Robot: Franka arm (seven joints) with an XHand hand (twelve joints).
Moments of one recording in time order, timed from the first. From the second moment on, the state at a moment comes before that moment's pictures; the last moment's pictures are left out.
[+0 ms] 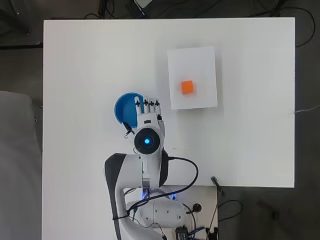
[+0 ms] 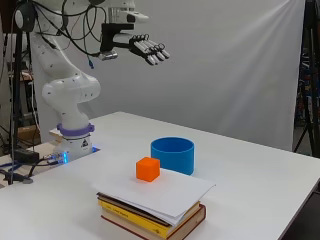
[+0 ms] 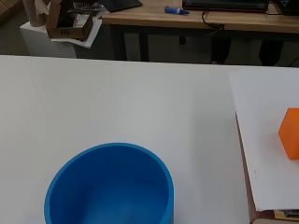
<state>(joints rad) 0.00 -0.76 -0.02 -2.33 -0.01 1.56 -0.93</state>
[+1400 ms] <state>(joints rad) -0.03 -0.20 -0.38 -2.46 0.16 2.26 -1.15</state>
